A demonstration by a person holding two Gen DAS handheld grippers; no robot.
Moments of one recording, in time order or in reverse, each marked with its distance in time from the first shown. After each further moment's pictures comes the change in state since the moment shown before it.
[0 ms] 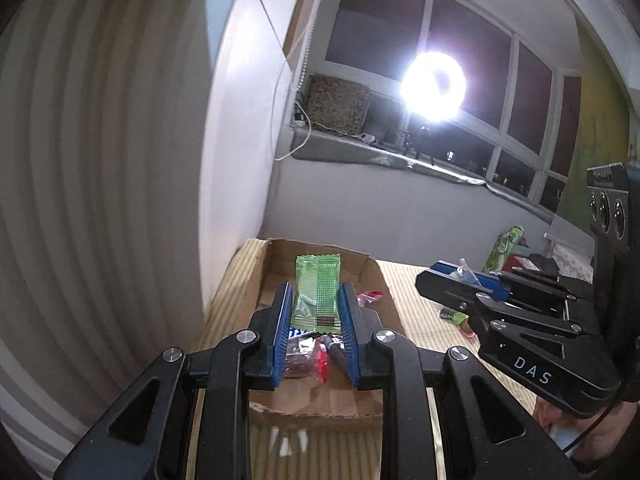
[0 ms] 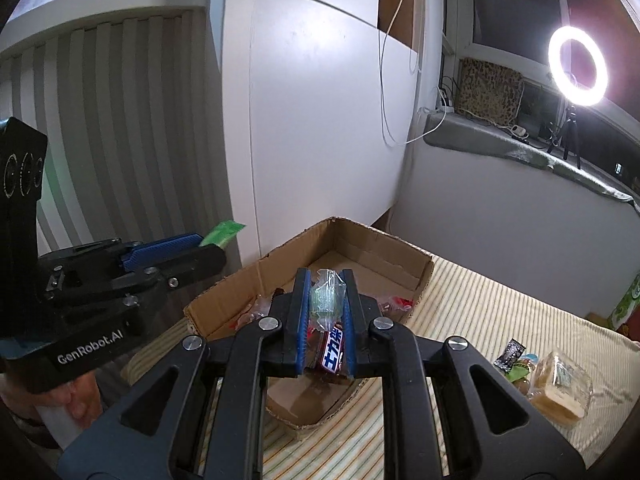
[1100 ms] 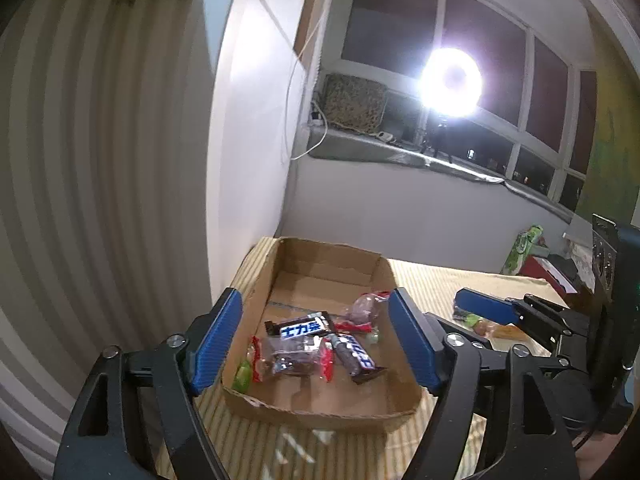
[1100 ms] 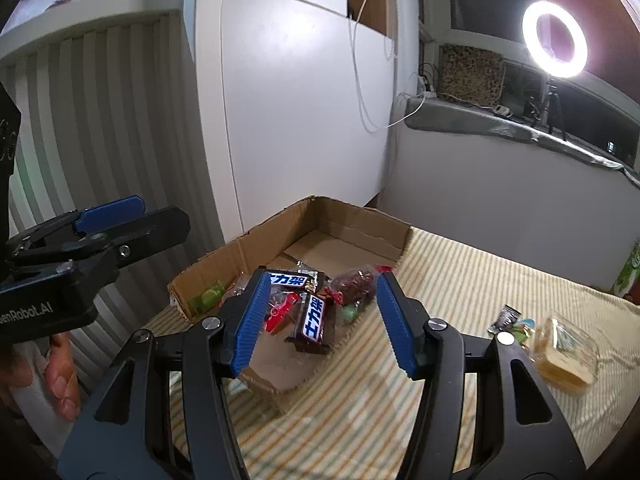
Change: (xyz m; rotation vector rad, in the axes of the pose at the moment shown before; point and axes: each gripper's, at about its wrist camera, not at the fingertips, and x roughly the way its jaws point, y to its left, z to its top) left arm -0.005 -0.016 0.003 0.005 -0.007 0.089; right arm -0.021 -0.027 -0.033 0.076 -0.008 -0.017
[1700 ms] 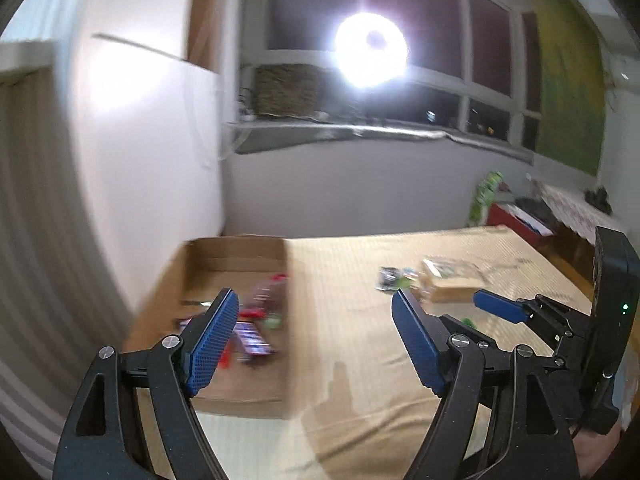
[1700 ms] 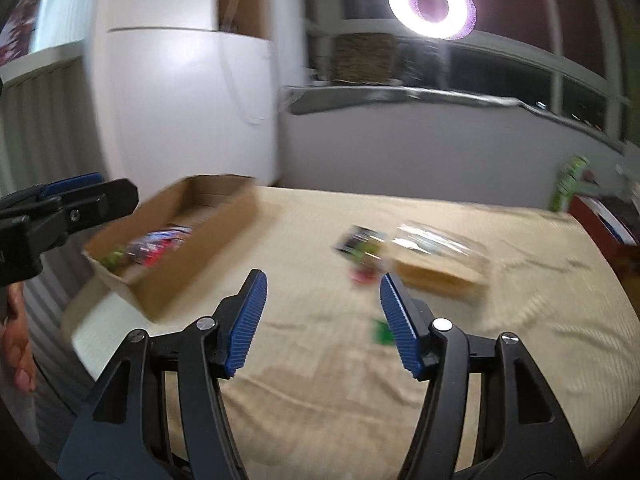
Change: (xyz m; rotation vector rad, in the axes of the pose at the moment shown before) left arm 0.009 -0.128 -0.022 0.225 0.070 -0.103; right arm -0.090 -0.130 -0.100 0.218 -0.017 -0.259
